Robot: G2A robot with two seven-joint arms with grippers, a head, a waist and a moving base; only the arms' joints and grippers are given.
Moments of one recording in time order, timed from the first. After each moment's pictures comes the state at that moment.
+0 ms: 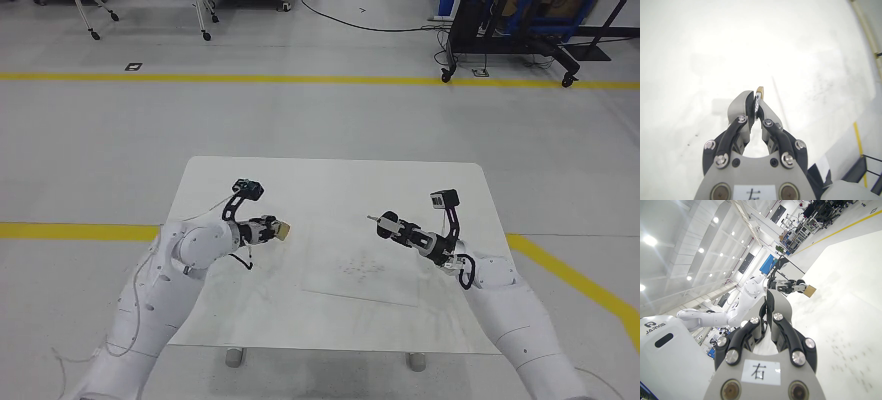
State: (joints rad) left arm 1.05 -1.16 -1.18 -1.35 0.56 -0.28 -0.89; right arm -1.22 -1.14 1.25 -1.17 0.44 -0.83 0.96
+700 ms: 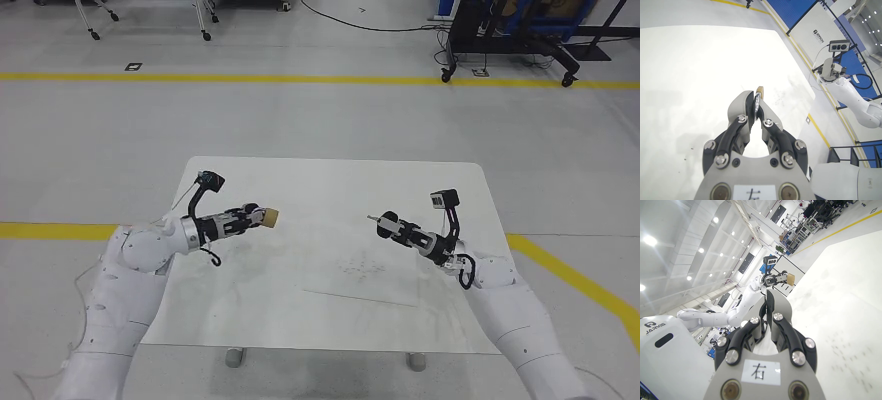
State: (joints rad) left arm 1.08 -1.12 -1.33 -1.26 0.28 -0.59 -0.91; right arm -1.22 -1.14 1.25 -1.17 0.43 -0.82 0.95
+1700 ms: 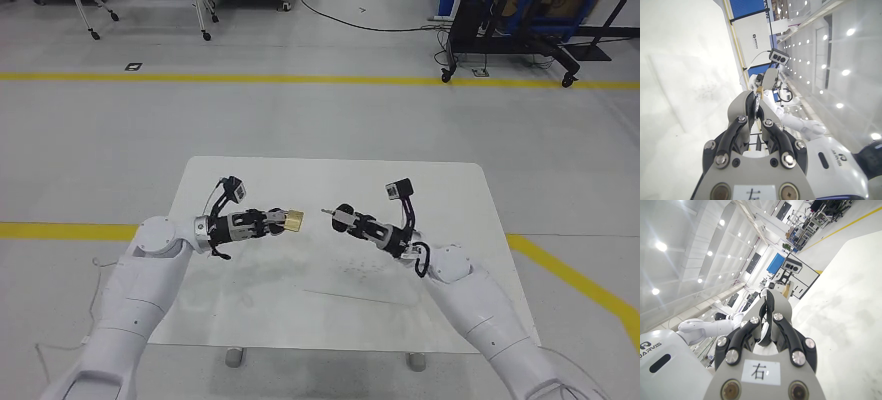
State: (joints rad) left arm 0.92 -1.17 -1.15 -0.99 -0.54 -0.24 -1.29; right arm -1.12 -1.22 1.01 -1.24 0.37 -0.73 0.76
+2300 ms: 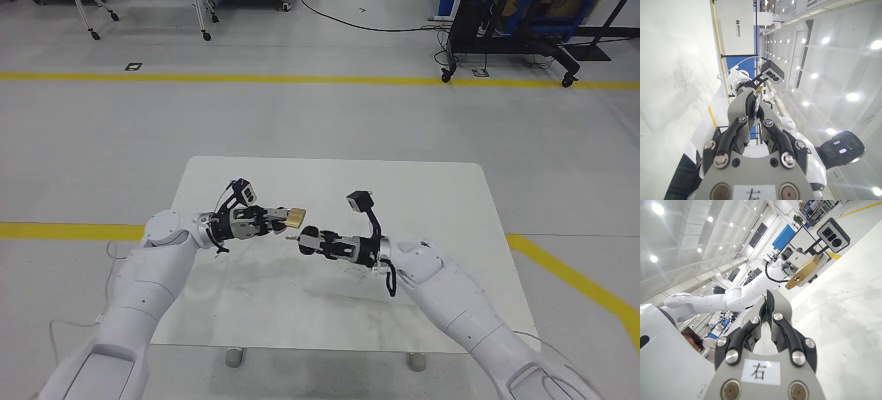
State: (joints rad) left arm 0.80 -1.22 -1.07 -0.75 -0.72 -0.21 -1.46; right arm -1.02 -1.27 0.86 -1.15 0.29 -0.84 0.76
